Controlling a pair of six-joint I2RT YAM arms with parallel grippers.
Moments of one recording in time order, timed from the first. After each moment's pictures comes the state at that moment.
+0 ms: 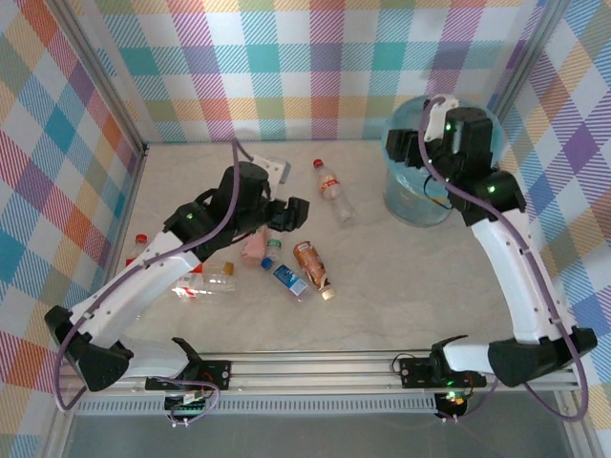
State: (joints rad) left arm -0.74 1.27 1.40 -0.75 -0.14 -0.31; right arm 0.35 1.28 1.60 -0.68 0.02 0.20
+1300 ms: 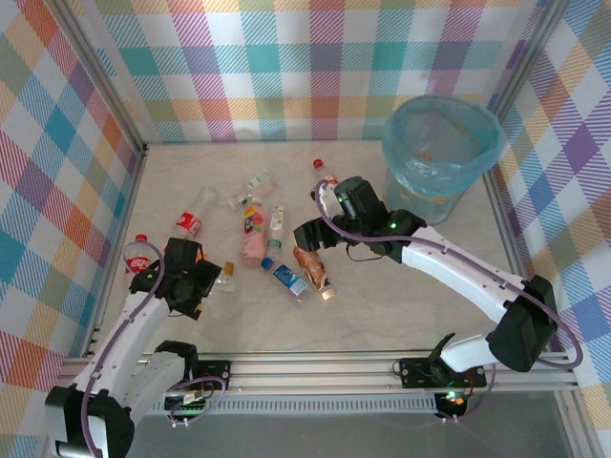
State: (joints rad) left arm -0.15 0.88 0.61 -0.89 0.02 -1.29; right arm 0.79 1.40 1.22 -0.49 -0.23 0.31
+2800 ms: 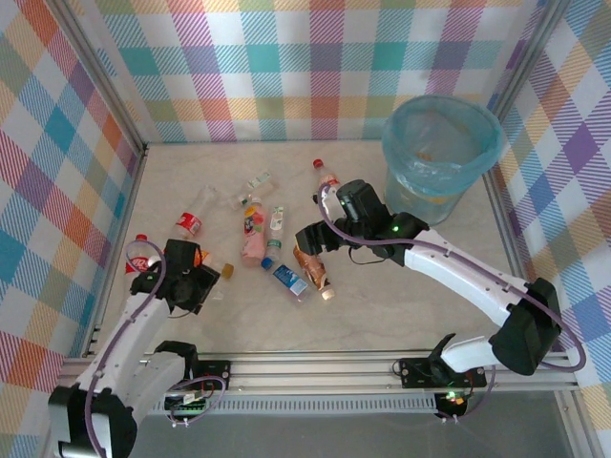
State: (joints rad) left arm -0.13 0.85 0.60 -0.88 0.02 -1.16; right arm 0.79 1.37 1.18 -0.49 -0.24 0.31
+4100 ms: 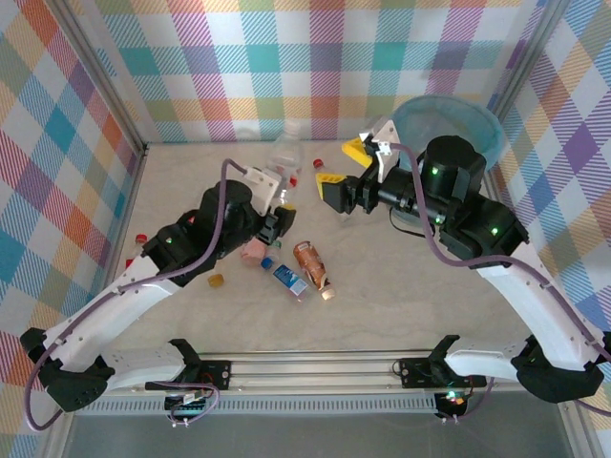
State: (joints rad) left arm -0.83 1.13 1.30 -0.63 -0.23 -0.05; right arm 0.79 1.18 1.66 -0.57 -0.20 0.02
